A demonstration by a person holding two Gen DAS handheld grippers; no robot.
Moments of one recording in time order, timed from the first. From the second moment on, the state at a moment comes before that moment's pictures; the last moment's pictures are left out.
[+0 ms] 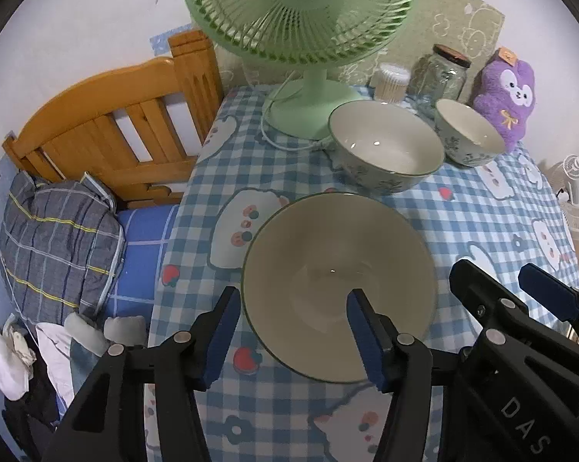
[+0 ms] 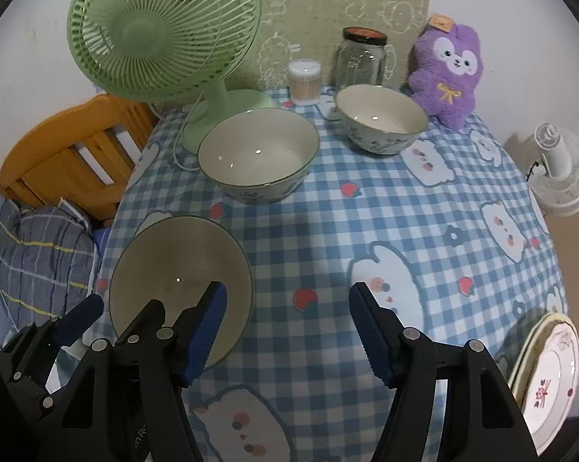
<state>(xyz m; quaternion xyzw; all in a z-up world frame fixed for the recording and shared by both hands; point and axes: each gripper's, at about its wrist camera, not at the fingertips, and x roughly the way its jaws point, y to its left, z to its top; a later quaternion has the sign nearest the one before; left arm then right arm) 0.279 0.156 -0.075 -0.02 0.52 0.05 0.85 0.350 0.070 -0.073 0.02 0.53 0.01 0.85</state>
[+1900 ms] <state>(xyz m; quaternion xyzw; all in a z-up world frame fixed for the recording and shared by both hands) 0.283 0.134 -0.096 0.02 0.54 0.00 0.84 0.339 0.058 -0.088 0.01 0.55 -0.02 0.84</state>
